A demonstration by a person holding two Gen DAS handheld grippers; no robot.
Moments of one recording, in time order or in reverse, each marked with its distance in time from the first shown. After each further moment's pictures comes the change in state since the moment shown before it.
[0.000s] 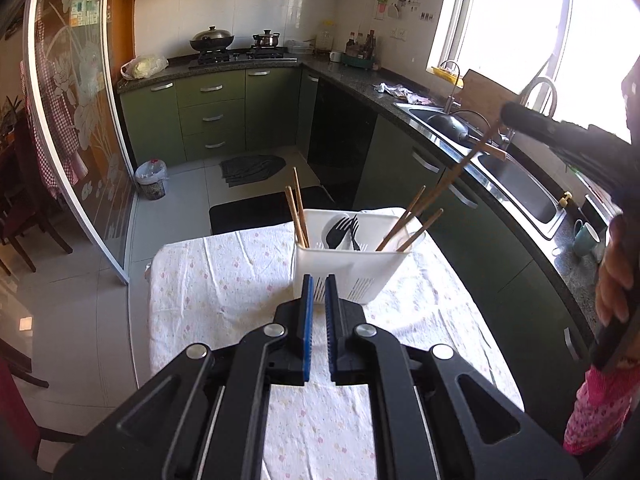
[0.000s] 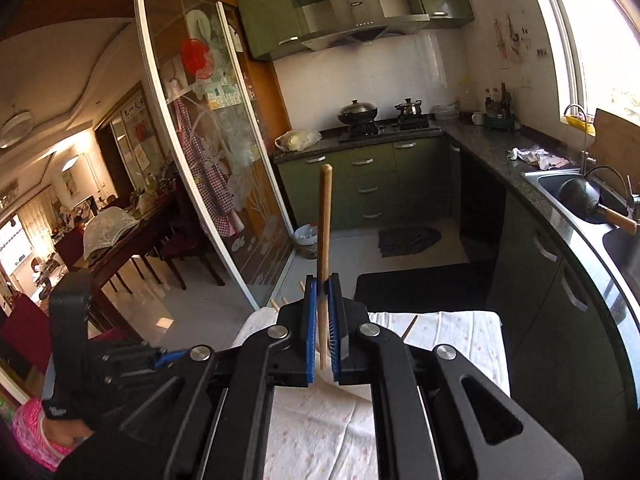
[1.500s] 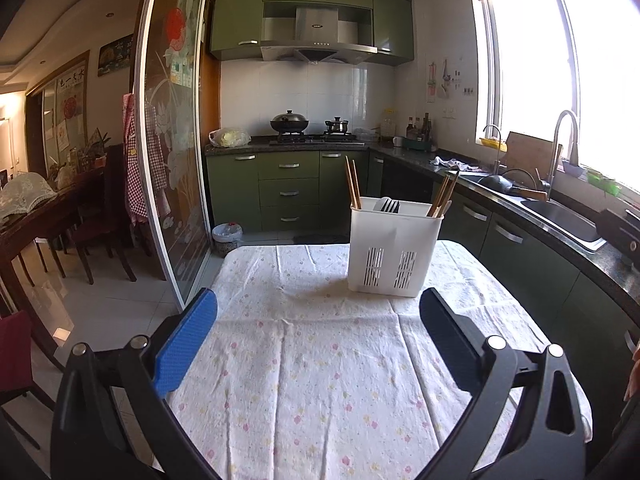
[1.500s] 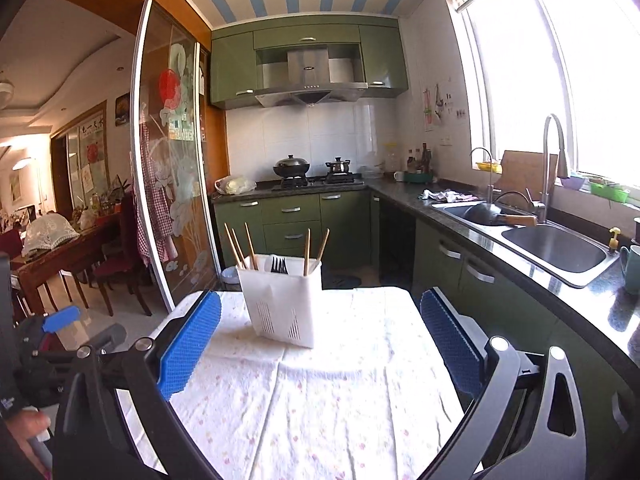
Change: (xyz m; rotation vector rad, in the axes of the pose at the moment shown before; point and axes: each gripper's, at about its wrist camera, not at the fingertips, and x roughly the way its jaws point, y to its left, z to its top) left arm -0.053 -0.033 -0.182 -0.060 -0.395 0.293; right arm -0.137 0.019 -0.257 -0.053 -0.274 -0.264
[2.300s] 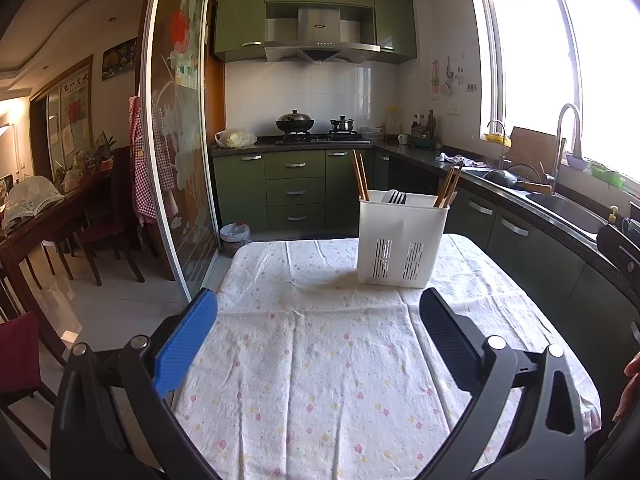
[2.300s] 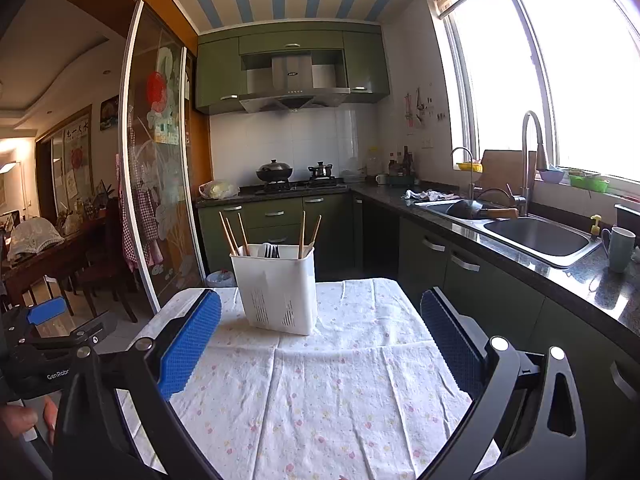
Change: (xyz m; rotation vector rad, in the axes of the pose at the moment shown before) left arm -0.013 0.003 -0.009 0.021 -0.003 0.021; right arm -0.015 0.011 -0.012 0.024 -0.043 -0.062
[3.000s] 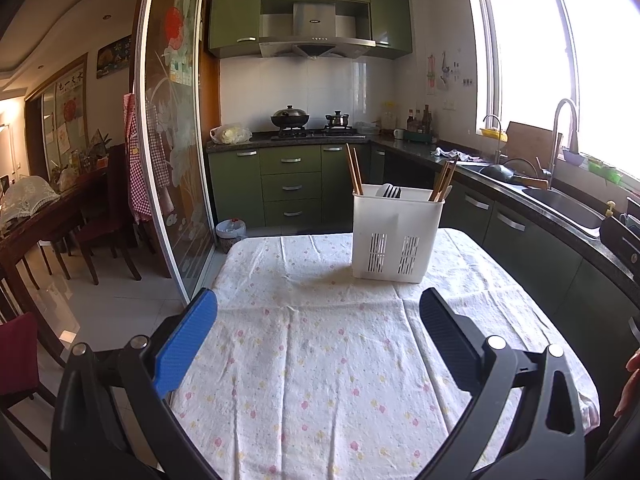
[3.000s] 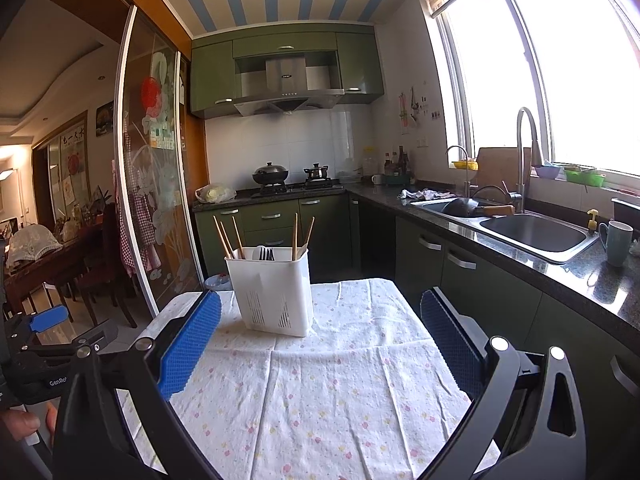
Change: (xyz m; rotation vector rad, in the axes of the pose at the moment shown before) left arm 0.004 -0.001 -0.002 0.005 0.017 -0.014; right arm 0.004 -0.010 0.003 0.018 -0.003 -0.005
